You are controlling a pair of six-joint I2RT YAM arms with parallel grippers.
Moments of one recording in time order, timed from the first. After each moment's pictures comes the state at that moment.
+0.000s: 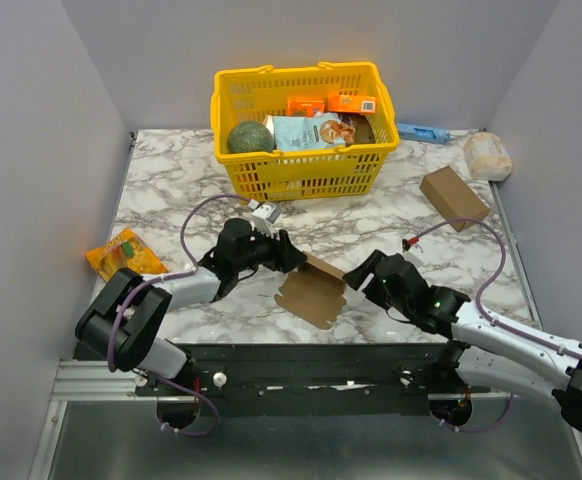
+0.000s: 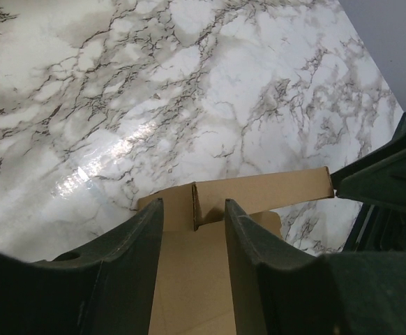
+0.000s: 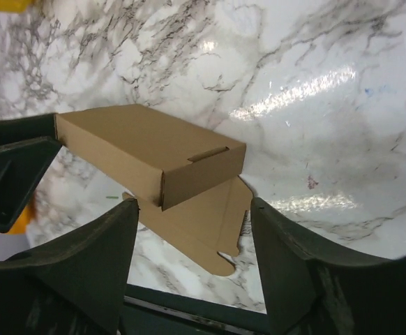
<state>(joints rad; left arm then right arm) -0.56 1.48 0.52 0.62 0.42 -0.45 0.84 0.93 0.45 -0.25 0.35 1.24</state>
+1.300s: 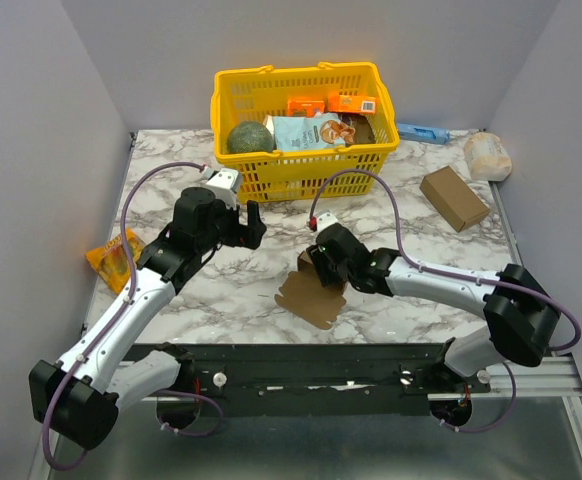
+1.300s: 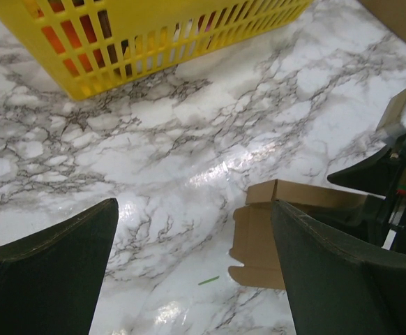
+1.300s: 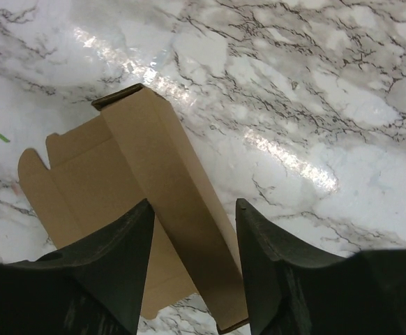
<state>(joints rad) -0.44 1.01 0.92 -0.35 0.08 -0.21 0.92 1.47 0.89 -0.23 0.27 0.21</state>
